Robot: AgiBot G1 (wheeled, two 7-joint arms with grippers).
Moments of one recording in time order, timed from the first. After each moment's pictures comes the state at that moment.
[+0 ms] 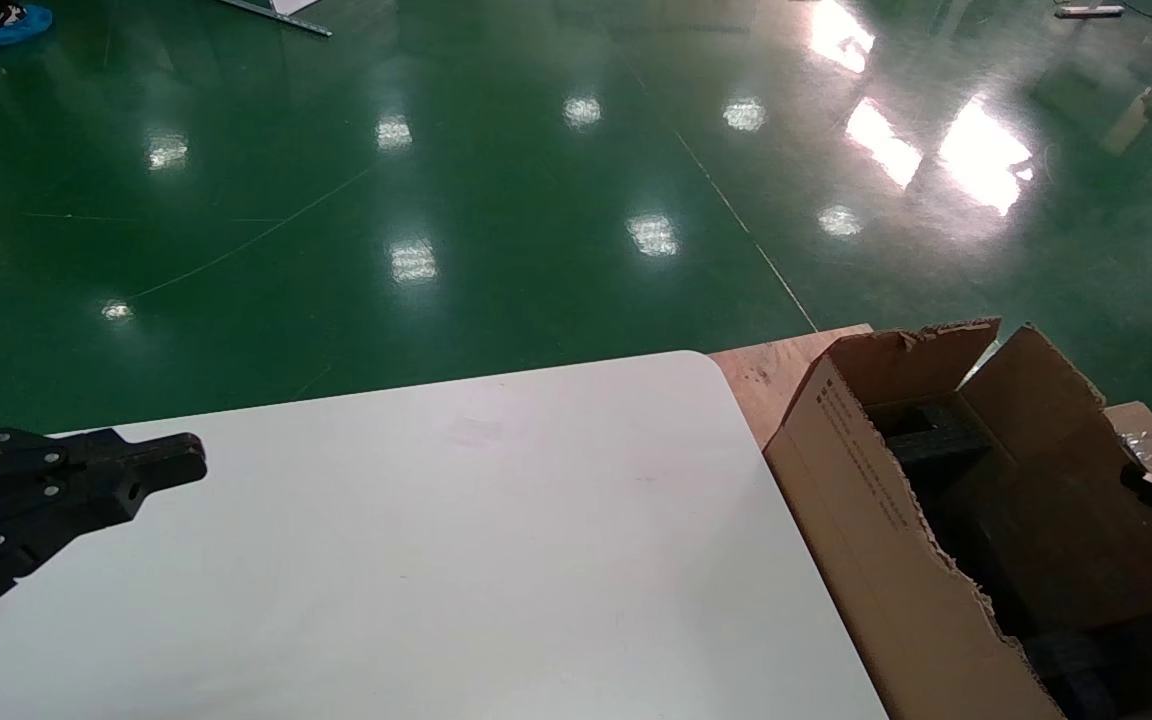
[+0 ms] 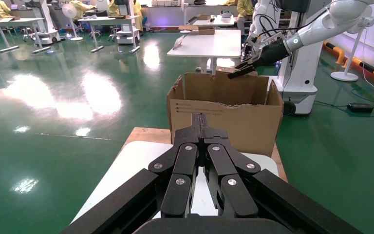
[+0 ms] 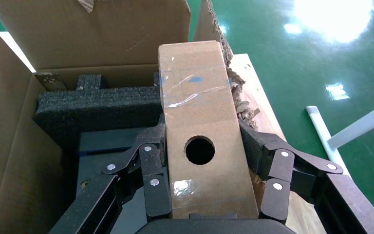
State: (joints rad) left arm -1.09 0.57 0.37 -1.24 0.66 1.45 -0.14; right arm 1.38 -0.43 -0.75 -0.70 -0.66 -1.51 -0.51
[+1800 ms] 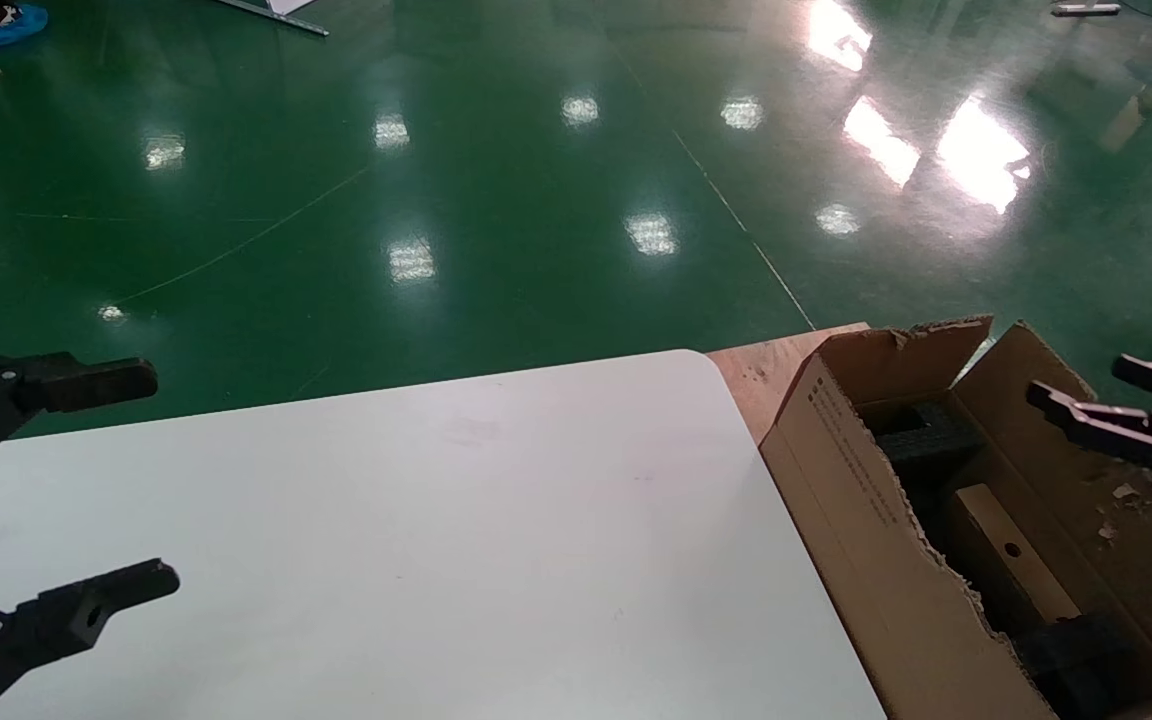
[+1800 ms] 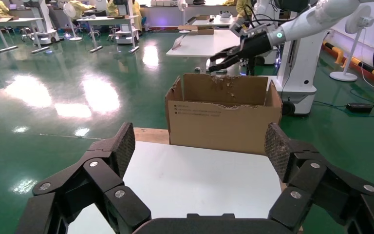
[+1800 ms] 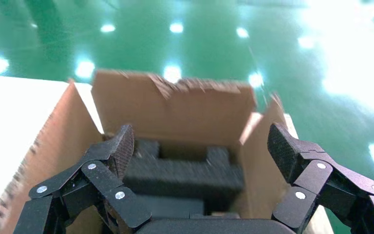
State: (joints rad) left arm -1.09 0.57 0.37 -1.24 0.66 1.45 -0.14; right arm 1.52 -0.47 -0.76 -0.56 -0.68 -1.58 -0.52
